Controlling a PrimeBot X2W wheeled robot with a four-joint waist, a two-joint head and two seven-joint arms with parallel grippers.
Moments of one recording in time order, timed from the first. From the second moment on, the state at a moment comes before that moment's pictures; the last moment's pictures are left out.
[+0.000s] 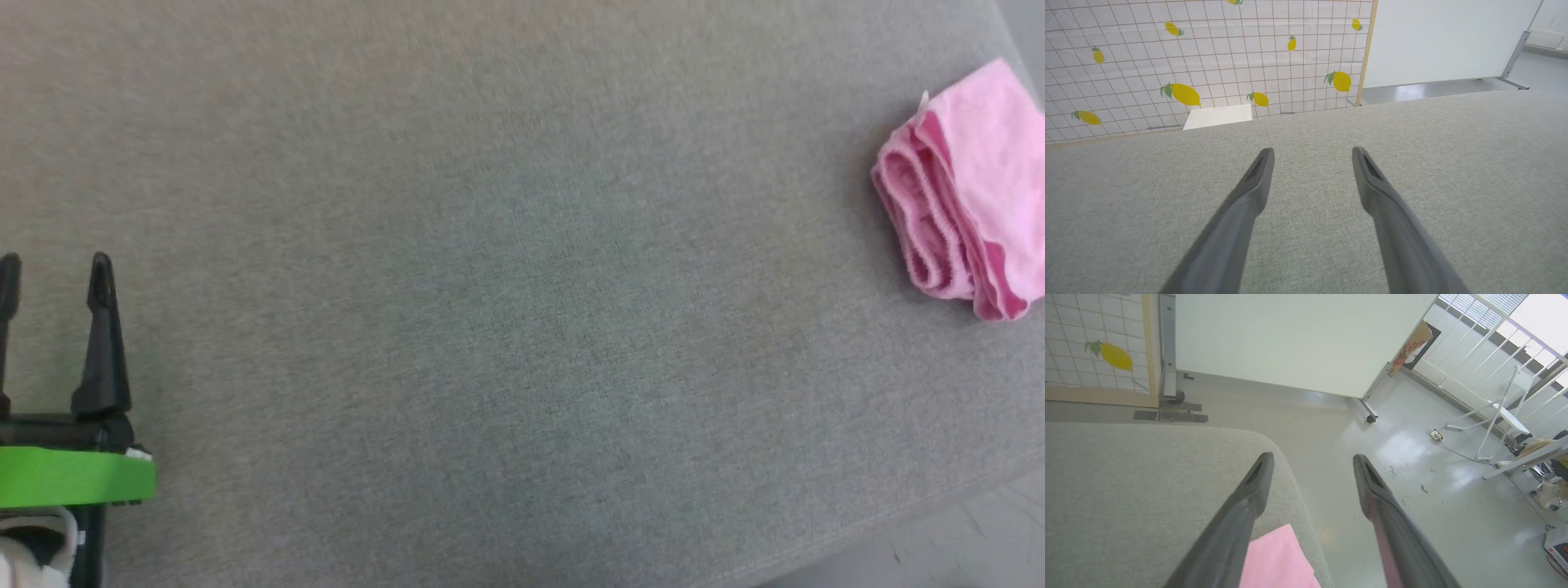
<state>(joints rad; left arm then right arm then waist) 0.01 0.49 0.09 -0.28 -0.40 0.05 -0.15 -0.71 -0.36 -0.27 0.03 0.02 0.13 0.47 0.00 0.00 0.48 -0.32</state>
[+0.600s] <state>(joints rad) -0.06 0.34 0.03 -0.13 -0.39 0.17 -0.21 -0.43 -0.05 -0.07 -0.09 0.20 0.13 -0.05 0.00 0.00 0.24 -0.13</state>
